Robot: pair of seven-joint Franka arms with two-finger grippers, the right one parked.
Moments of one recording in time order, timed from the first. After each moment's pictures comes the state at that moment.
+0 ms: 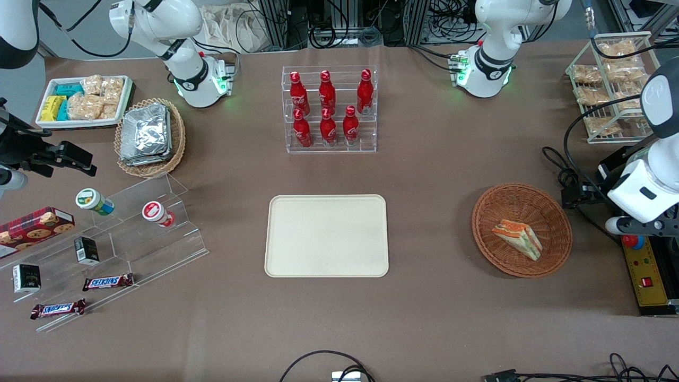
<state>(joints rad) 0.01 0.23 -0.04 -1.49 0.04 1.66 0.03</state>
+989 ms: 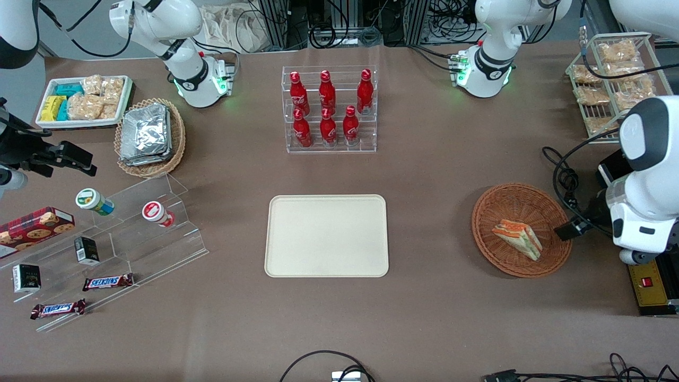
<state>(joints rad) 0.01 0.33 -0.03 -1.54 0.05 1.81 -0.70</state>
